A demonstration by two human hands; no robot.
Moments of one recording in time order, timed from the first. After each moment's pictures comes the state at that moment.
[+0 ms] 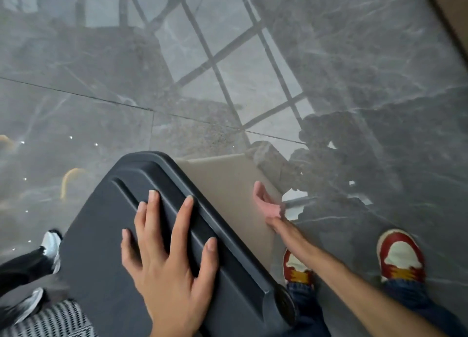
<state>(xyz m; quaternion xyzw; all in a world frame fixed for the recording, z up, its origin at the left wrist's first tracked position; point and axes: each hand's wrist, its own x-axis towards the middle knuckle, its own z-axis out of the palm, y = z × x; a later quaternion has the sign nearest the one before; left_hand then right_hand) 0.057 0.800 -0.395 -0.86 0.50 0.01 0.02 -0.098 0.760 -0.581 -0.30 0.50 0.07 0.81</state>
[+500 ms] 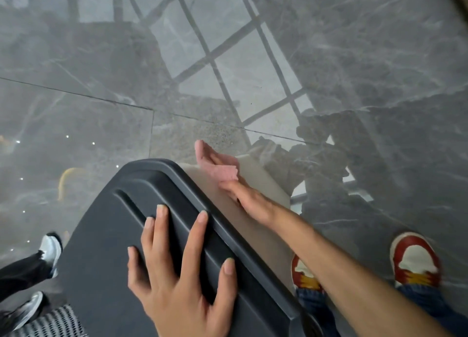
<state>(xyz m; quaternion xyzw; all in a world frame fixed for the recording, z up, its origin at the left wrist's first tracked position) 0.062 0.798 -0.399 -0.86 0.51 0.00 0.00 0.010 0.676 -0.533 -0.33 0.33 -0.05 0.88</state>
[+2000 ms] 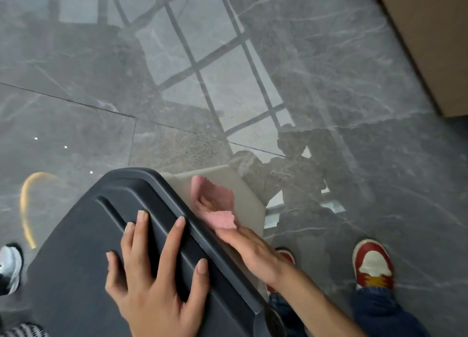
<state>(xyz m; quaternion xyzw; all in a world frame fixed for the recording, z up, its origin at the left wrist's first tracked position) 0.062 0.802 -0.402 -0.86 0.51 -0.02 -0.01 -0.054 0.709 -0.484 -0.42 0.26 -0.08 0.87</state>
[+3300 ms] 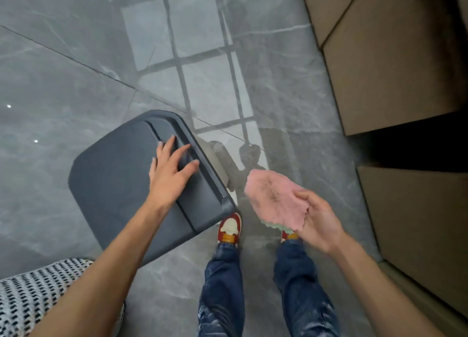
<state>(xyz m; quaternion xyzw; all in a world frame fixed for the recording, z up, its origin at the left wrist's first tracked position) 0.069 0.779 -0.326 -0.85 0.33 0.40 -0.13 -0.246 0.708 -0.350 -0.04 0.45 -0.11 0.88</state>
